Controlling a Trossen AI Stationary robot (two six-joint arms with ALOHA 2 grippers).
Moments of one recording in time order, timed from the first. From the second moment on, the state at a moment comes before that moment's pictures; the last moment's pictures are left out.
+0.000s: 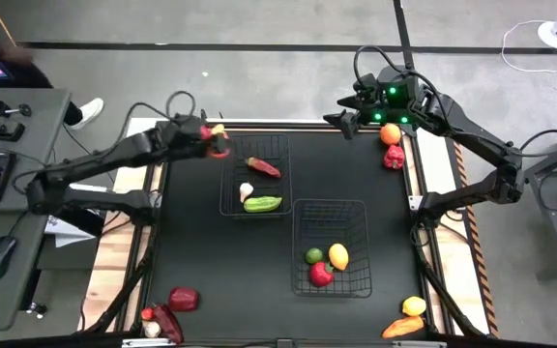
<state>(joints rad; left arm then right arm) 0.44 1.02 0.89 -0.53 -0.21 -0.95 -0.50 1.28 1.54 -0.73 -0.08 0.26</state>
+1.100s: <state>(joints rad) 0.31 1.29 0.88 -0.30 0.02 -0.78 -0.50 1.28 1.54 -0.80 -0.08 0.26</state>
